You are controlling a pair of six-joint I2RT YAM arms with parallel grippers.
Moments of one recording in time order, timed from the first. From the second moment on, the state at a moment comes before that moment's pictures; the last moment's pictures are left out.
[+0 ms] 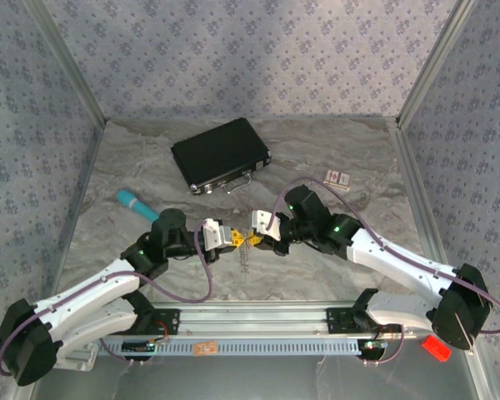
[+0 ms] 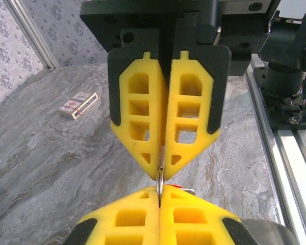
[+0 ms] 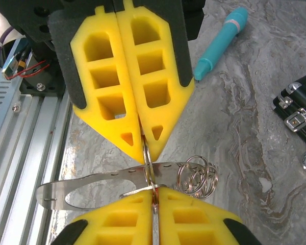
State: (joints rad) left arm -0.78 0.87 0.47 0.10 0.56 0.36; right arm 0.83 1.14 0.84 -0.34 -0.51 -0.52
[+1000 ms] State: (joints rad) left arm -0.81 0.92 0.45 0.28 0.56 0.26; right arm 0.80 1.08 0.79 -0.28 -0.51 -0.45
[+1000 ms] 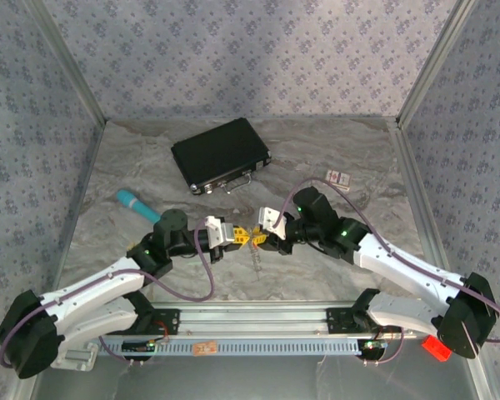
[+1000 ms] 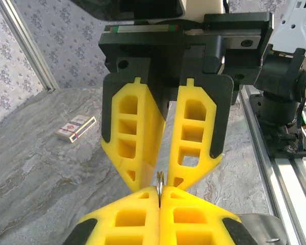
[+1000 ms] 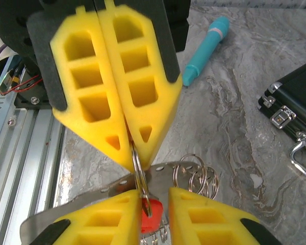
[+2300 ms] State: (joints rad) left arm -0.83 0.92 0.45 0.17 0.45 0.29; right arm 0.81 1.15 0.86 -0.41 -0.50 -0.49
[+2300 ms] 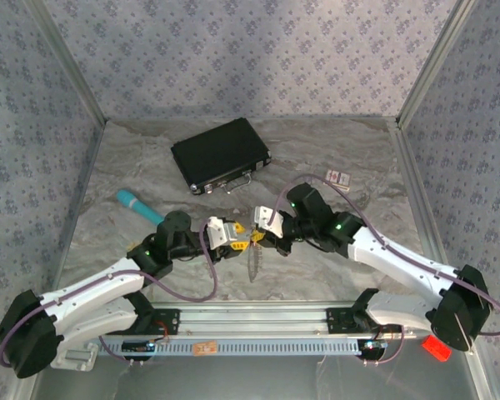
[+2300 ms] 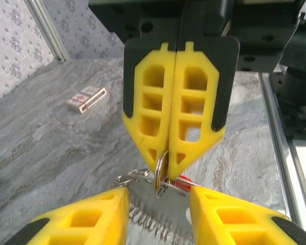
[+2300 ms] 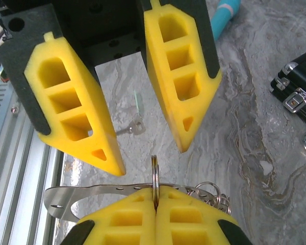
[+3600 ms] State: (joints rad) left arm -0.83 0.91 0.44 0.23 0.49 0.30; right arm 0.78 1.12 0.81 -0.30 -0.55 -0.44
